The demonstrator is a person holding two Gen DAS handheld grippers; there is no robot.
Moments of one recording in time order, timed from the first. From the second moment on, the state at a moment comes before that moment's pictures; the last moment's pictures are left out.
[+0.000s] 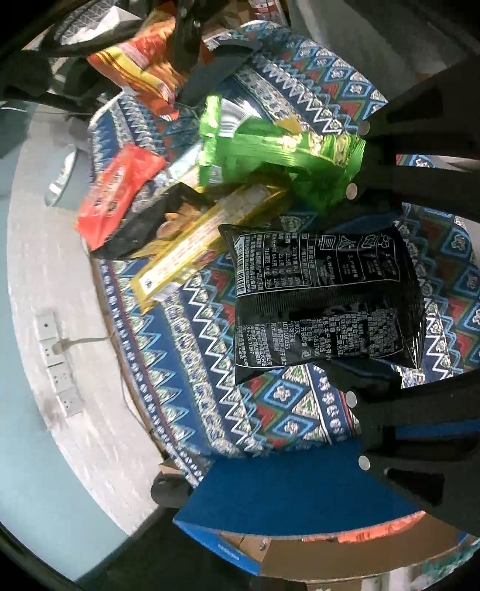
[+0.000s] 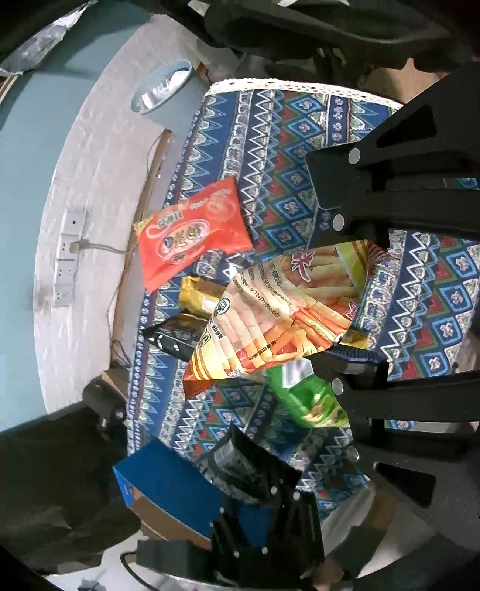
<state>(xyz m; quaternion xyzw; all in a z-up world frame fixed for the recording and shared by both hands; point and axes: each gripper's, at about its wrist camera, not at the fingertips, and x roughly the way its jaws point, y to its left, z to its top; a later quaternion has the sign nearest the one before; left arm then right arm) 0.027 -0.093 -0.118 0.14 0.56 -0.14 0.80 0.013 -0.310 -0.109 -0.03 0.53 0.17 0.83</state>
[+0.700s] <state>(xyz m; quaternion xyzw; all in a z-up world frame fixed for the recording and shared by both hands) 0.008 -0.045 -0.056 0.14 0.49 -0.13 0.85 0.026 -0.258 -0.073 -0.04 0.50 0.22 0.84</state>
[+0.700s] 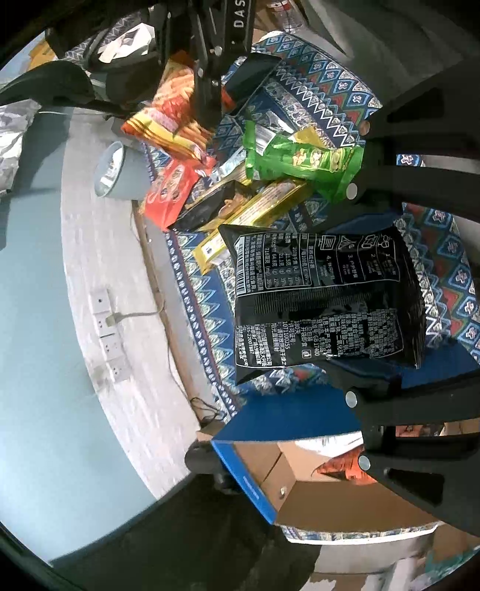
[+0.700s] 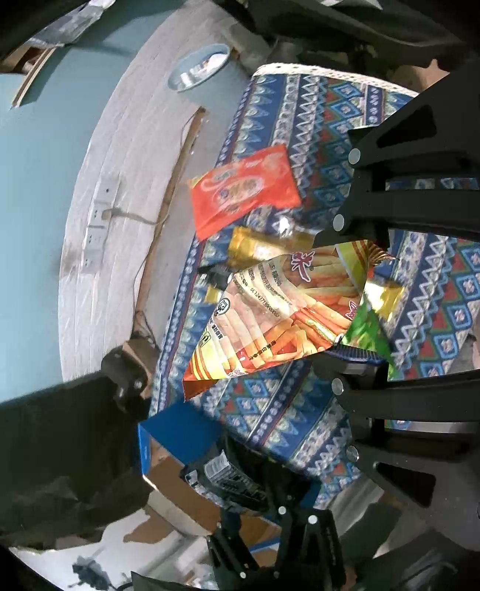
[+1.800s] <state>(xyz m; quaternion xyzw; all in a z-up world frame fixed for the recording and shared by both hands) 0.002 0.089 -0.023 0.08 0.45 -0.03 0.89 0.055 -0.087 -0.034 -0.07 0.46 0.33 0.82</state>
